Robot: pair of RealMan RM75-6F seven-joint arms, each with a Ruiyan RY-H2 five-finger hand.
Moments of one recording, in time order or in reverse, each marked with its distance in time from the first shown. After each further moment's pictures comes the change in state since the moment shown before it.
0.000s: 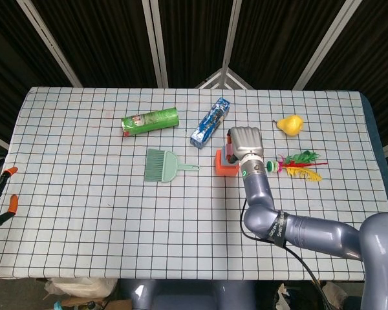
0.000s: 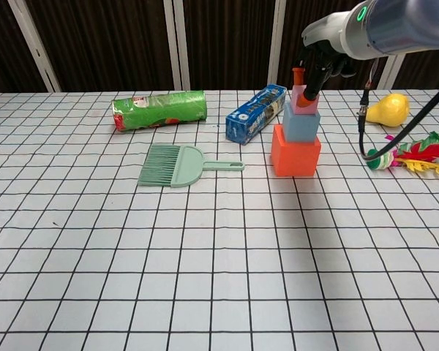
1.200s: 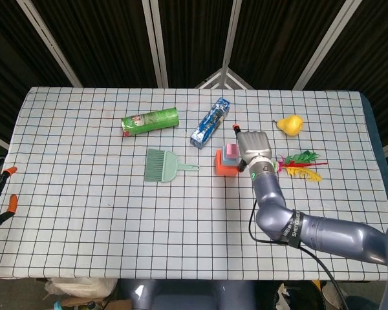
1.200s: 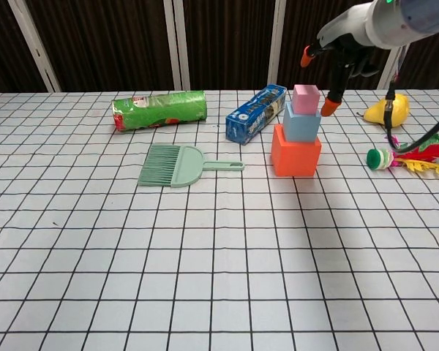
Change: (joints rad) left arm -0.002 -0.001 -0.001 0.004 -0.007 -0.005 0.004; right arm -0.002 0.161 -0.015 -0.142 0.124 -0.065 -0.088
